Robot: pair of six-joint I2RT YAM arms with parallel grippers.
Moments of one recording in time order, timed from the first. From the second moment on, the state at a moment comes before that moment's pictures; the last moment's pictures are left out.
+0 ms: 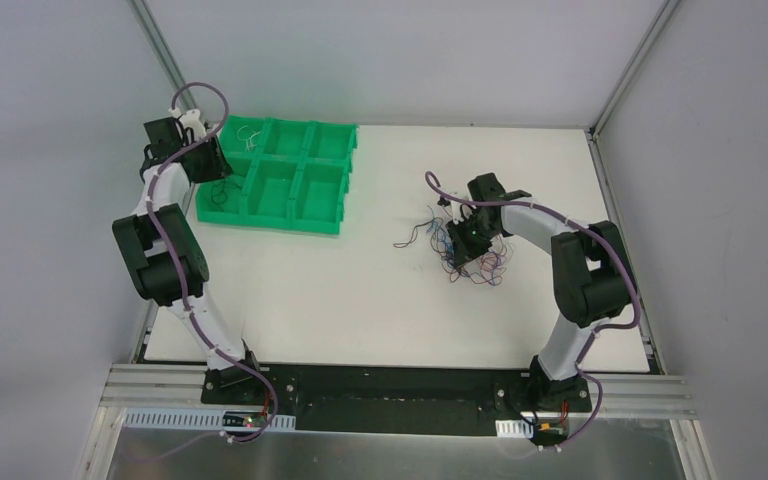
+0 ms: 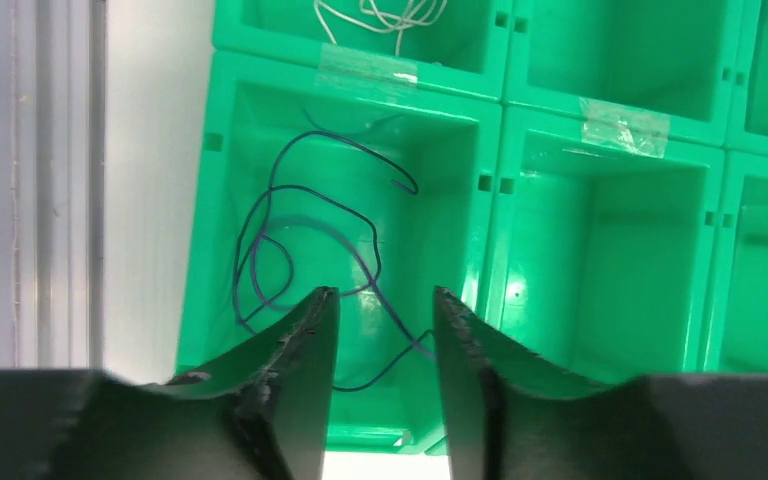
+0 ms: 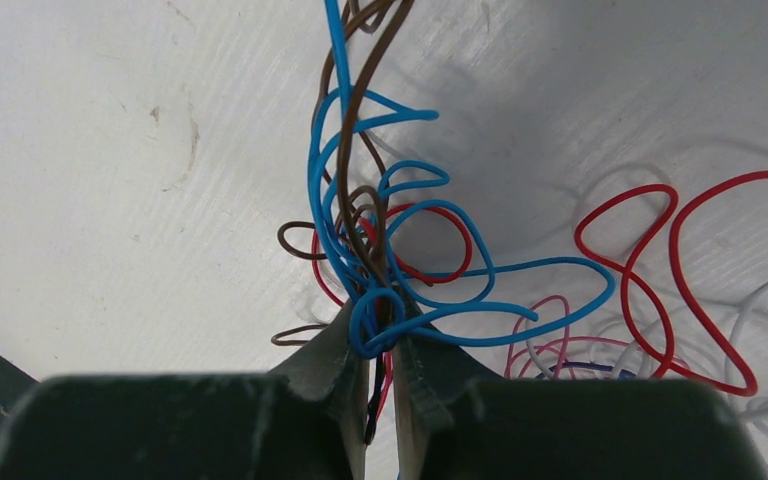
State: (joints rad) left arm 0.36 1.89 1.47 -0.30 0.38 0.05; right arm 0.35 1.78 1.13 -0.65 -0.36 -0.23
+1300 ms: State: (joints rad) left arm -0.29 1.26 1.31 -0.84 0.78 0.52; right arm 0.45 1.44 1.20 -0.72 -0.85 -0.20
